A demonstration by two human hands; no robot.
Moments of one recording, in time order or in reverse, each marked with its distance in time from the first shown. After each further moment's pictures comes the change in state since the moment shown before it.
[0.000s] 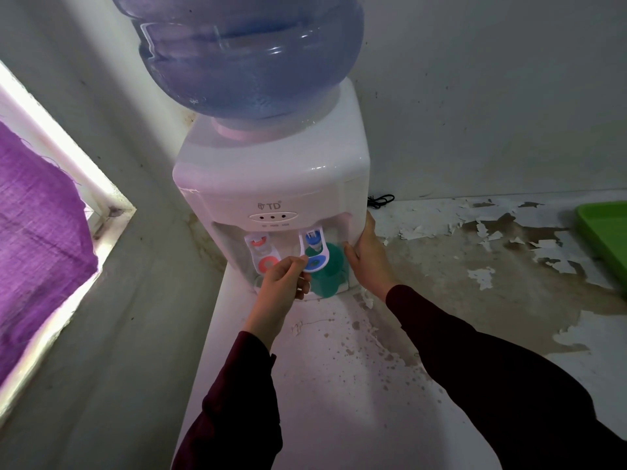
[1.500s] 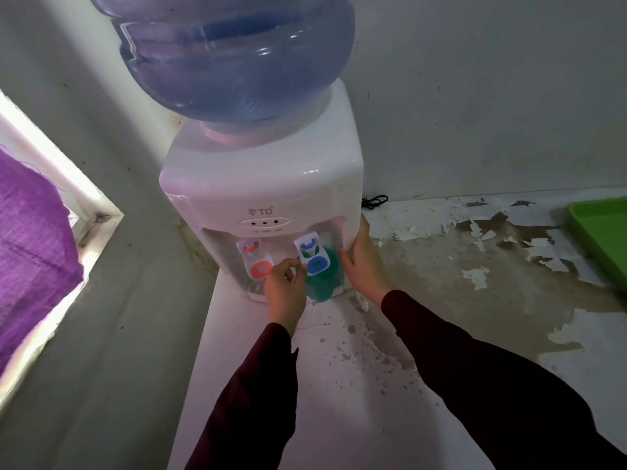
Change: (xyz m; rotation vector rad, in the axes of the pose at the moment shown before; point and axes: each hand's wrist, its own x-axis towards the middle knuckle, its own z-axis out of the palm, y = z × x) left_hand 0.030 -0.027 0.021 0.331 0.333 0.159; right_hand -0.003 0.000 0.000 0.049 -0.006 -0.010
